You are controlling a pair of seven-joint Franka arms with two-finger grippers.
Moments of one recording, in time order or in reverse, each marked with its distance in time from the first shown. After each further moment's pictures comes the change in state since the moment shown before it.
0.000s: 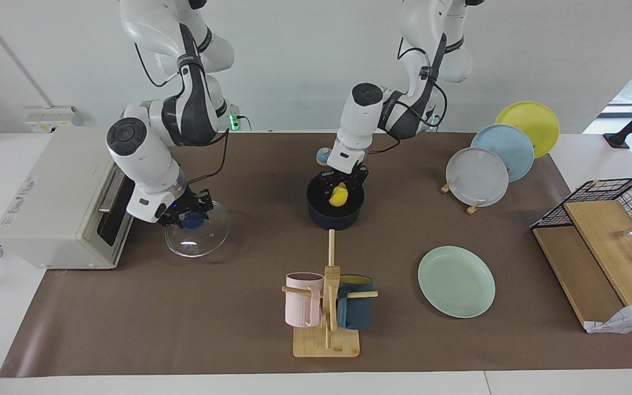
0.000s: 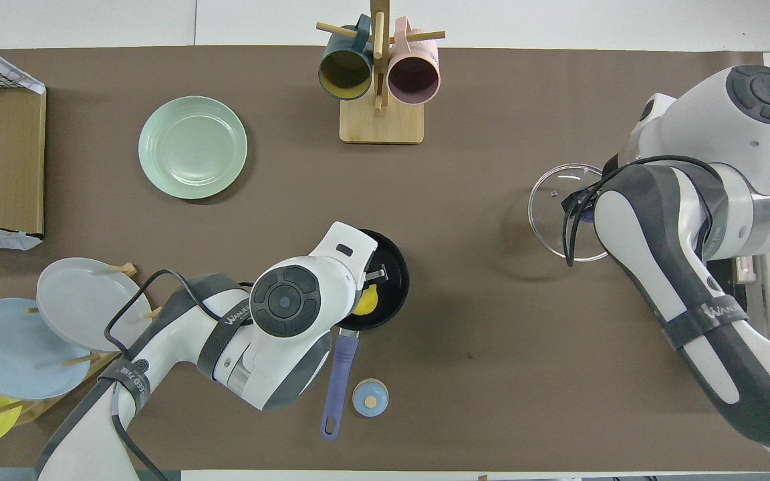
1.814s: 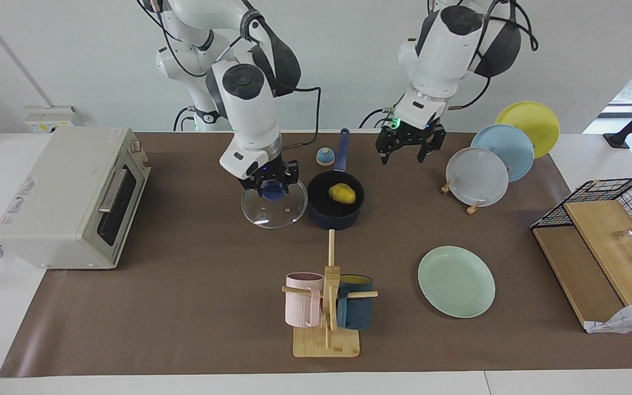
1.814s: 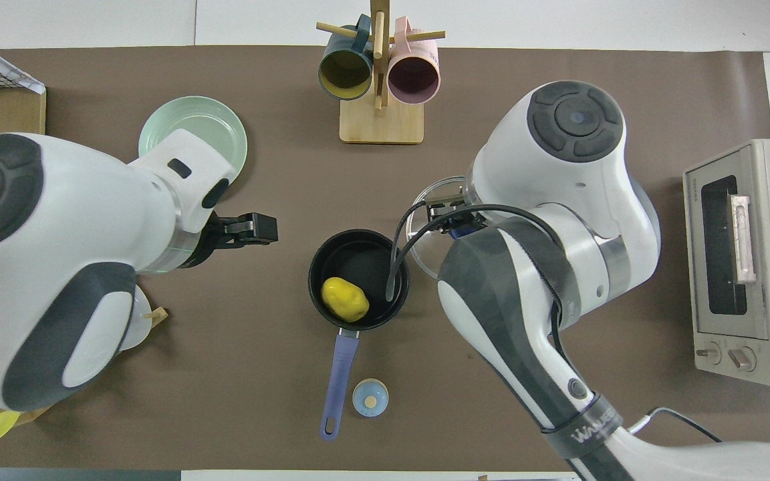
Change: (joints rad) left arm 0.264 -0.232 0.036 0.343 0.014 -0.668 0.446; right arm 0.266 -0.007 0.101 0.139 0.000 -0.058 0.639
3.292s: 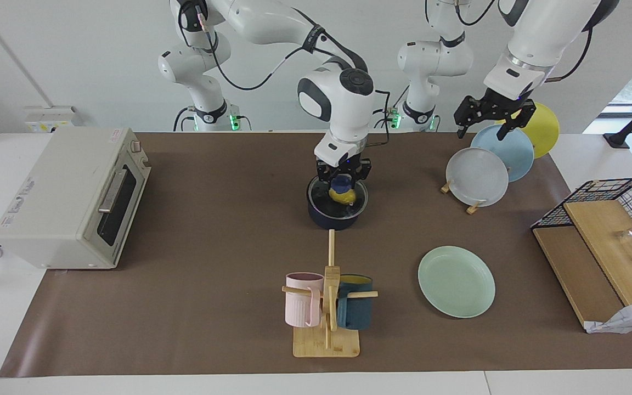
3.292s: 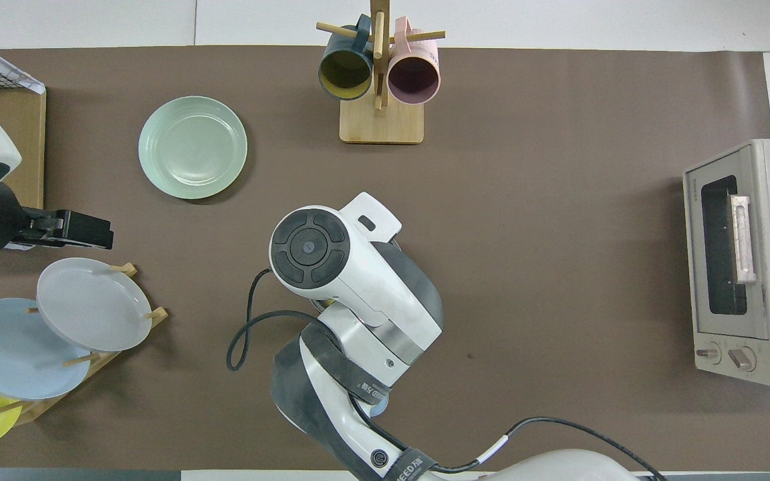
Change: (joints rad) left arm 0.243 -0.005 -0.004 0.146 0.030 -0.238 0.370; right arm 0.273 0.184 0.002 0.101 -0.103 0.087 0.349
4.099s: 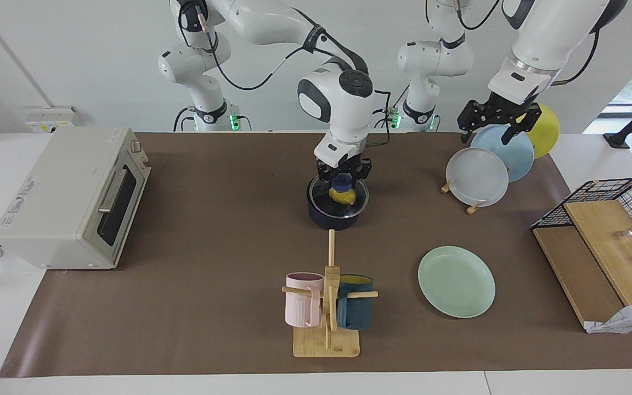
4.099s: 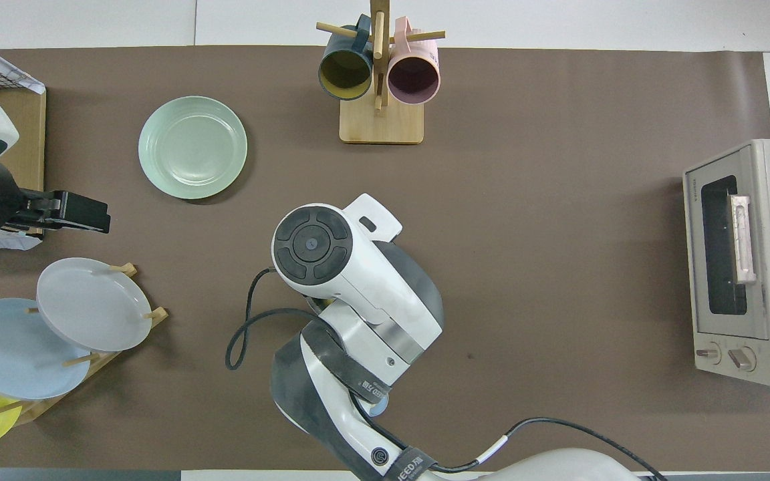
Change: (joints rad) left arm 0.004 0.041 0.002 0.053 0.010 -0.006 0.000; right arm -0.003 0.001 0.000 -0.002 0.022 -0.006 0.001
